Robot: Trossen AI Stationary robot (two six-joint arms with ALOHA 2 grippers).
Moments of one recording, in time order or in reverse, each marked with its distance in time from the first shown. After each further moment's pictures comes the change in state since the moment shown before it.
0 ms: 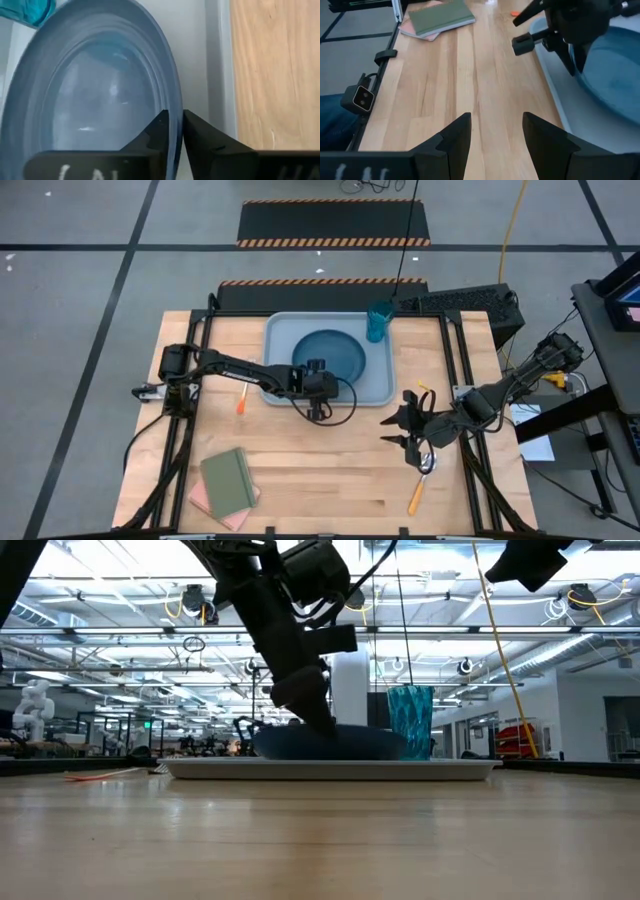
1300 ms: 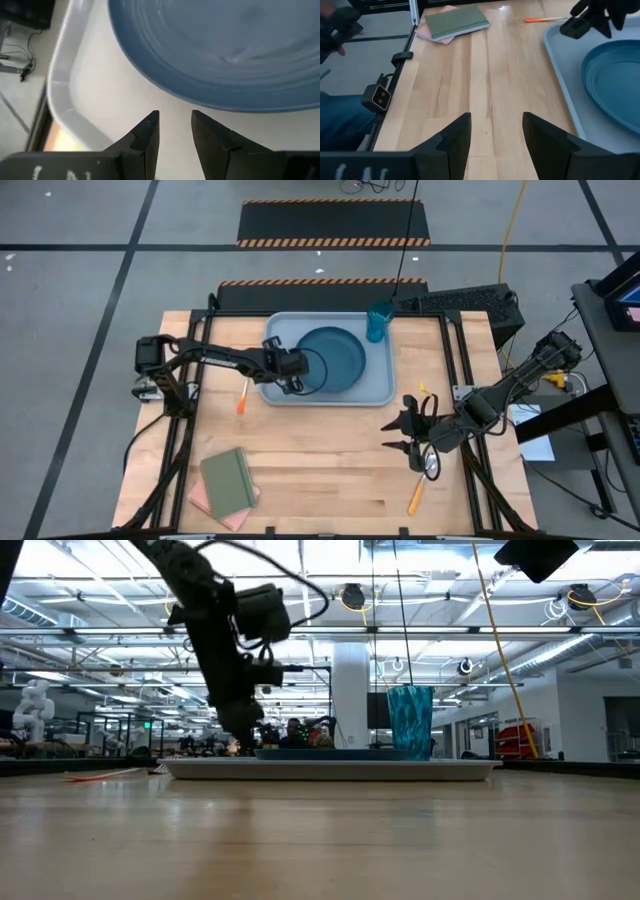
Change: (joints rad) left arm 0.177 -0.195 -0.290 -0.107 -0.258 -0.240; right arm 0.047 0.000 0.000 0.034 0.002 -0.010
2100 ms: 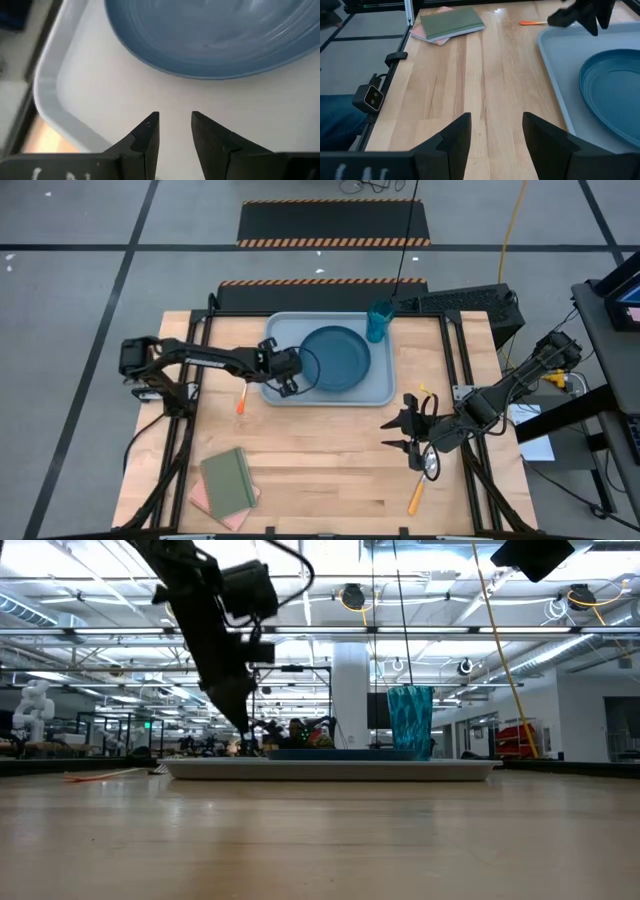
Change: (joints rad) left arm -0.030 -0.127 -0.018 -0.057 0.100 -0.077; right arm 0.000 0.000 0.000 -0.003 0.027 -0.018
